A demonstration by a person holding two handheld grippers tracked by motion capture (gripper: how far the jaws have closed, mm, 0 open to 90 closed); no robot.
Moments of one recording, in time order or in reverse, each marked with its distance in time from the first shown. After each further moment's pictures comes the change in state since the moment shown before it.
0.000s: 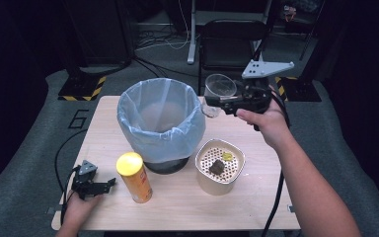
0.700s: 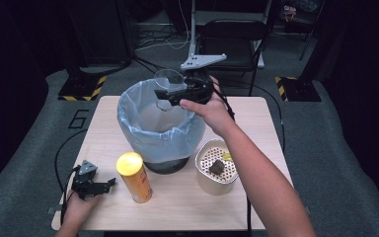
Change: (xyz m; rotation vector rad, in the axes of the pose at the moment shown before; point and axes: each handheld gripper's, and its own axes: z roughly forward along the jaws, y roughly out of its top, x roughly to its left) left arm 0.000 0.000 0.000 0.002 0.002 -0.001; right arm 0.023 0.022 0.121 0.011 0.050 0.022
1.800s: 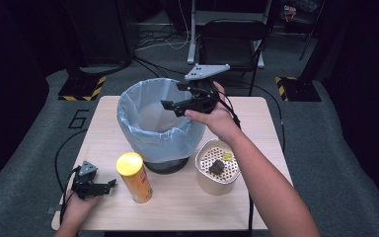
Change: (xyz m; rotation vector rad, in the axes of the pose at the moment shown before) left arm -0.001 0.000 -0.003 0.019 -0.017 -0.015; right arm 0.008 -0.020 -0.019 0.053 -0.063 -0.017
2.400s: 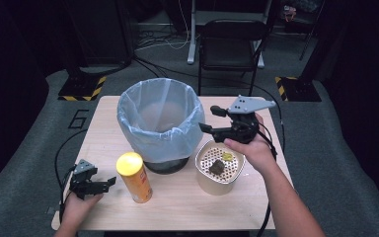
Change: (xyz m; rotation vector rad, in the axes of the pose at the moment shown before) left arm -0.009 0.012 -0.019 -0.072 -0.051 -0.037; right arm 0.002 -0.081 -0.081 -0.009 -0.099 0.009
